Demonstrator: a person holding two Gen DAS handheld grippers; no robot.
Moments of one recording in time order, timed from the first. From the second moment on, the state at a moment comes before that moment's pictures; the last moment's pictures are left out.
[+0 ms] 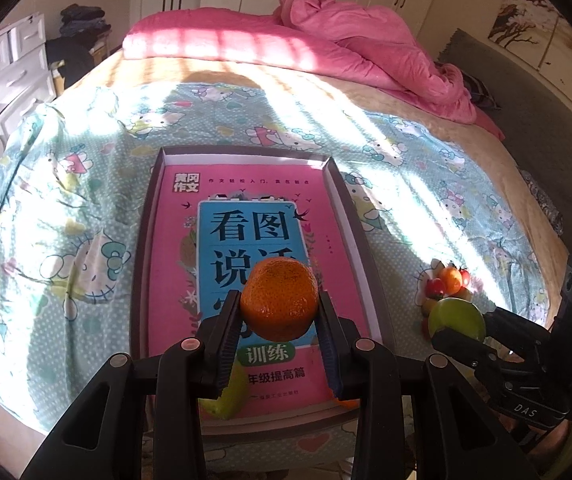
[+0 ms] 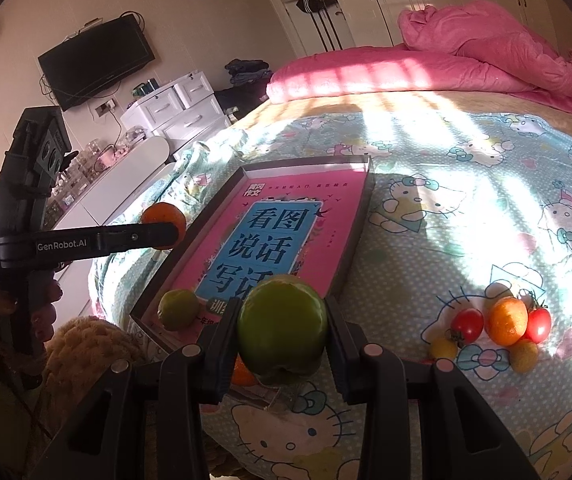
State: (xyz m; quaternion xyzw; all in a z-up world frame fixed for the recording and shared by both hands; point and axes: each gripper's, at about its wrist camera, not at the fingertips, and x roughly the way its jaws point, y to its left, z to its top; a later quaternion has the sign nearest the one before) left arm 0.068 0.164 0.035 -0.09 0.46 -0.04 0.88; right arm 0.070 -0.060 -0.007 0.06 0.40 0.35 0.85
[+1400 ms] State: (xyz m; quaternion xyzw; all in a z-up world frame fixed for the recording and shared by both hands) left arm 0.084 0.207 -0.037 -0.10 0.51 0.02 0.86; right arm 0.080 0.001 -0.027 -0.03 0.41 0.35 0.84
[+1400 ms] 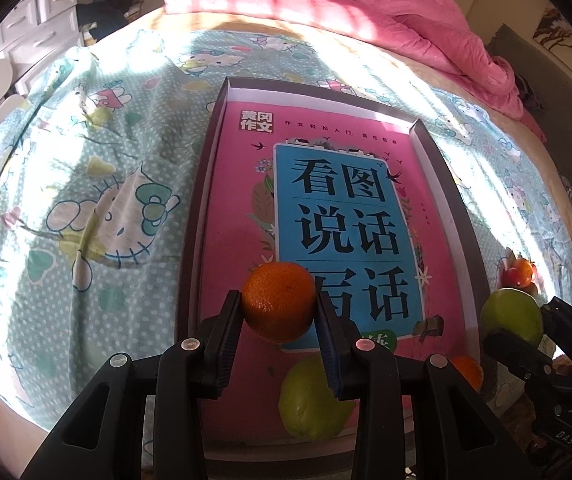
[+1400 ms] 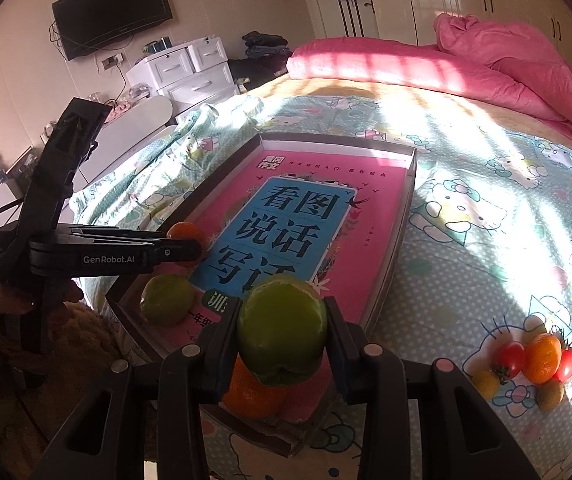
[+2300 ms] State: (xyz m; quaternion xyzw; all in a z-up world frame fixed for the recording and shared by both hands) left arm 0.086 0.205 -0.041 -0.09 0.51 0.02 0.85; right arm 0.093 0.021 -0.055 -0.07 0.44 0.33 0.84
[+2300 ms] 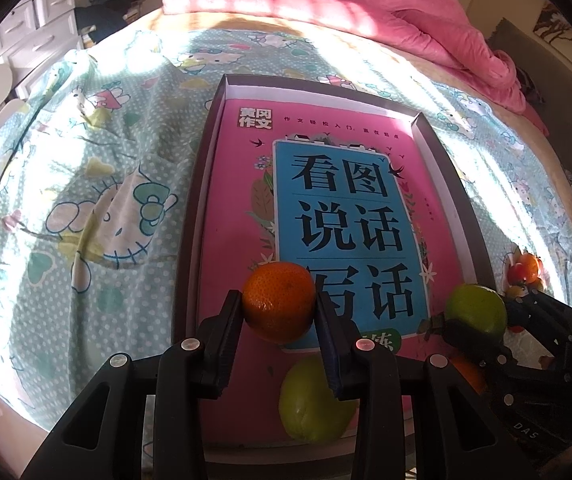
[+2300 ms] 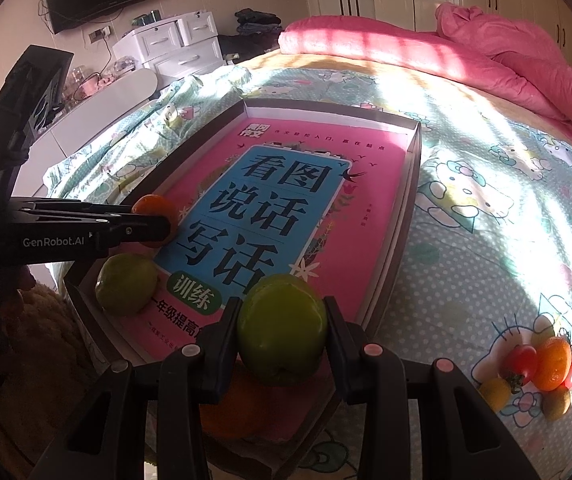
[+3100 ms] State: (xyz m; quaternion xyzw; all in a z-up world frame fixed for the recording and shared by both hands) left arm 0.084 0.207 -0.040 -0.09 0.51 0.03 0.85; right arm 0.091 0.006 -0.046 -0.03 0.44 0.34 0.83
